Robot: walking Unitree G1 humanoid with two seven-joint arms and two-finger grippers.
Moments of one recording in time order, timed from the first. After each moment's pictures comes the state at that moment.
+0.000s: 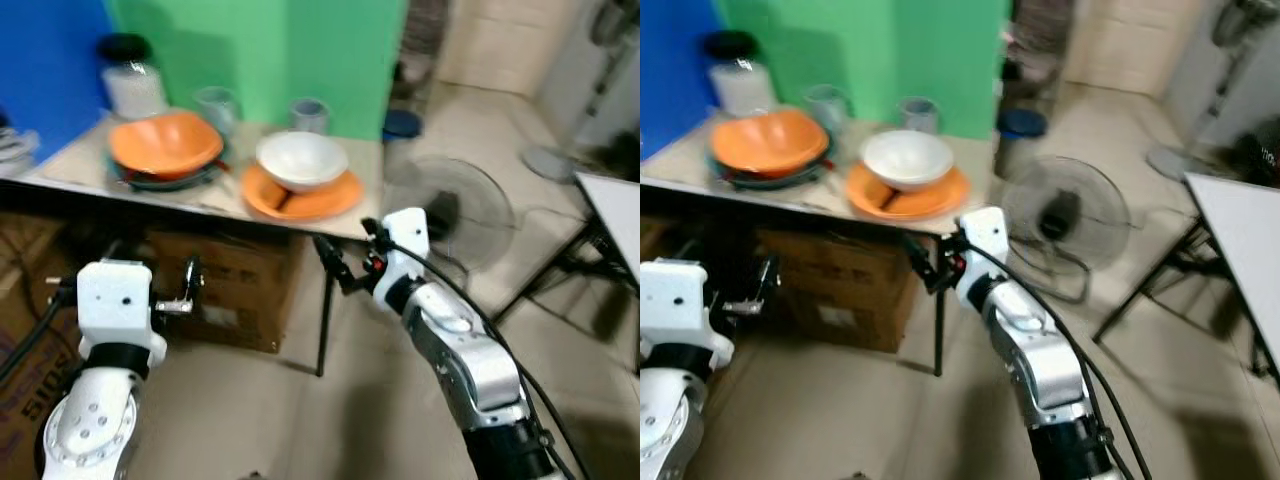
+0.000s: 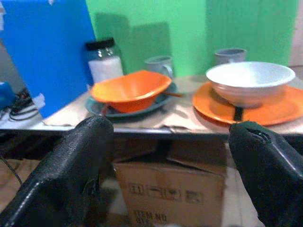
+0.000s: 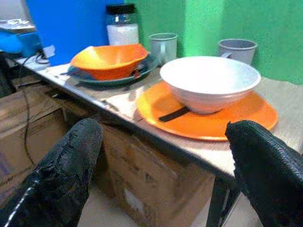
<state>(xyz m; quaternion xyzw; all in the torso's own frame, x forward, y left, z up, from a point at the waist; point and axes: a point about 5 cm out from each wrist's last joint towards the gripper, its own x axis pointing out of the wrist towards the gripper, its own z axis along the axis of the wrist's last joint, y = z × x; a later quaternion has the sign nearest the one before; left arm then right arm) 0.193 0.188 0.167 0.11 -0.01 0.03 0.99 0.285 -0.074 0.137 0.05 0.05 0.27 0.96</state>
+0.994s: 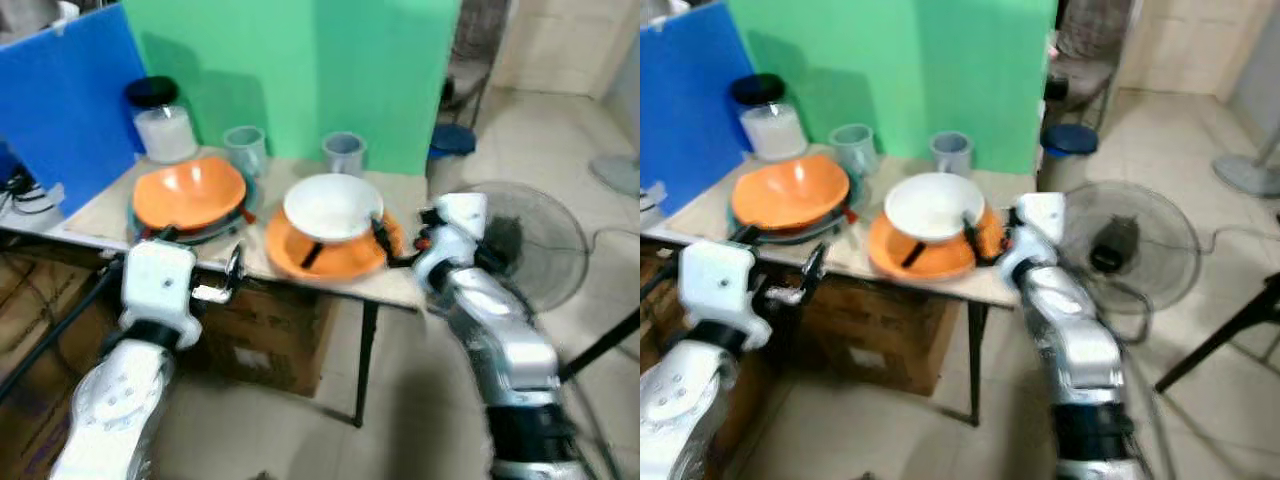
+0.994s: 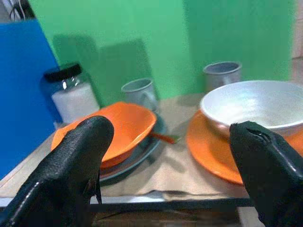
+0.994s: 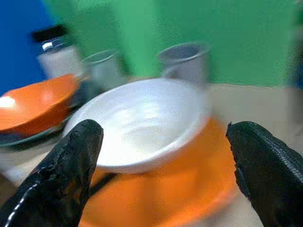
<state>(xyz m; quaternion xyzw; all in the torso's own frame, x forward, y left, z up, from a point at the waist) 0.213 0.176 0.163 0.11 -0.01 -0.06 0.99 0.302 -0.106 0.141 0.10 0.10 0.18 0.97</state>
